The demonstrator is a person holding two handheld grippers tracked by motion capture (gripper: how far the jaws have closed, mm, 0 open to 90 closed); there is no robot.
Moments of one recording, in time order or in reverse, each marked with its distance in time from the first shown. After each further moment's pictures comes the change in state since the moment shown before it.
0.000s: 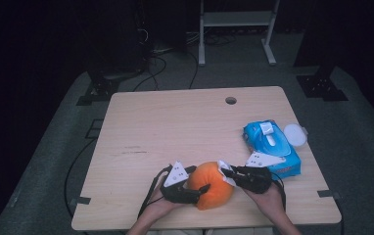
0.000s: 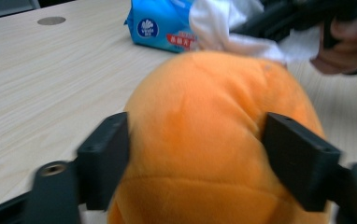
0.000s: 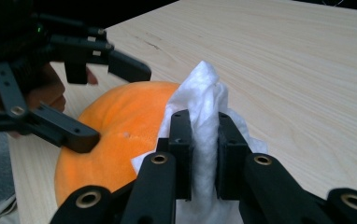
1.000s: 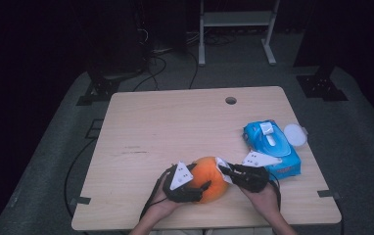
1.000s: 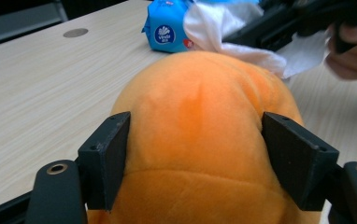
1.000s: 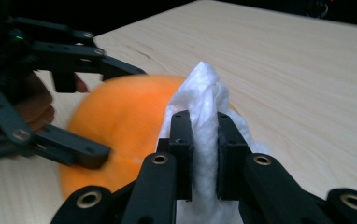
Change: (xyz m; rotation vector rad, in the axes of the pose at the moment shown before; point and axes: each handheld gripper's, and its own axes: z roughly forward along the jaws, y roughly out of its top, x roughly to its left) left arm -0.015 0.002 0.005 0.026 0.123 0.126; right arm 0.007 0.004 0.008 -0.039 -0.046 -0.015
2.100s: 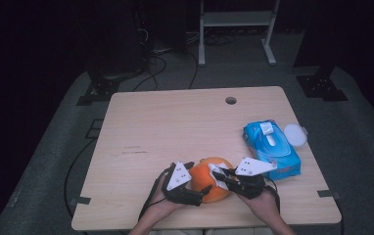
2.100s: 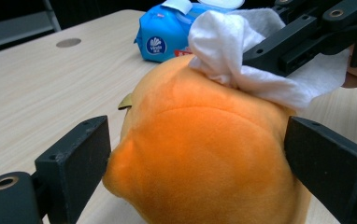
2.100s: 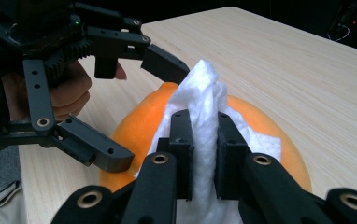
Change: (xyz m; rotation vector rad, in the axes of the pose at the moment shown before) left arm 0.005 0.000 -0.005 -0.027 -0.068 -0.059; right arm 0.021 0.007 -0.003 0.009 0.052 -0.141
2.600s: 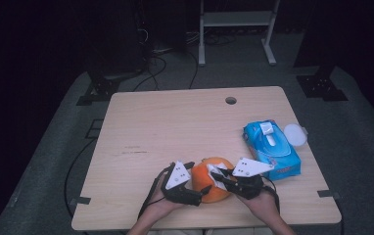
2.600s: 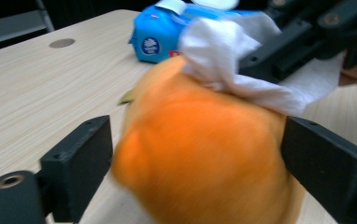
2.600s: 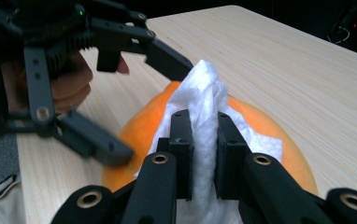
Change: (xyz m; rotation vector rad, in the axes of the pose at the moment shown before) left arm 0.005 0.002 -0.005 -0.010 -0.001 -0.018; right arm 0.003 0.003 0.001 0.016 -0.004 -0.034
